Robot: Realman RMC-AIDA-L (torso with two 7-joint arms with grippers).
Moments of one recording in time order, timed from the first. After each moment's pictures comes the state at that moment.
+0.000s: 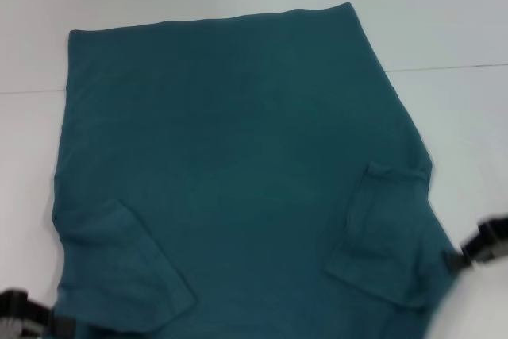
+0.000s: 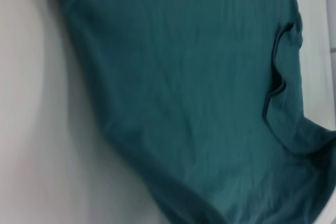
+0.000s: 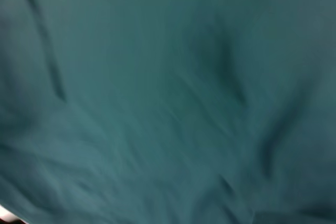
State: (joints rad) left arm -0.54 -1.99 0.46 0.85 2.57 1.95 -2.46; right arm 0.70 1.87 -0.69 -0.73 -2.57 -1.84 2.51
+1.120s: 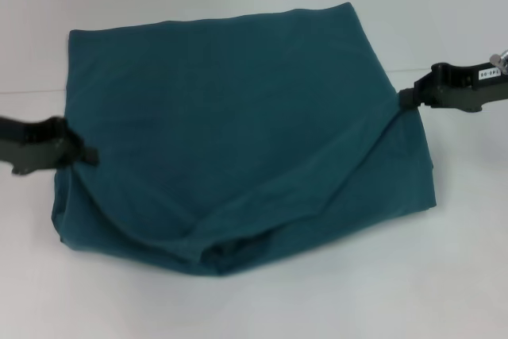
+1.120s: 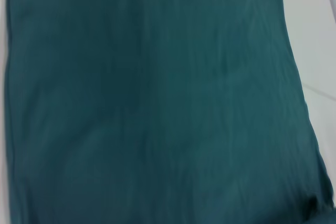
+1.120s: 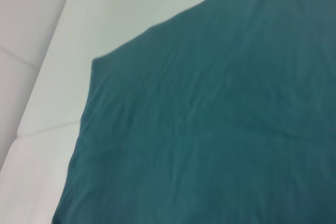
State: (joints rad) left arm -0.85 -1.88 0.47 0.65 2.58 1.53 -2.65; right arm 0.79 1.89 -0.59 -0.72 -2.38 -1.40 2.58
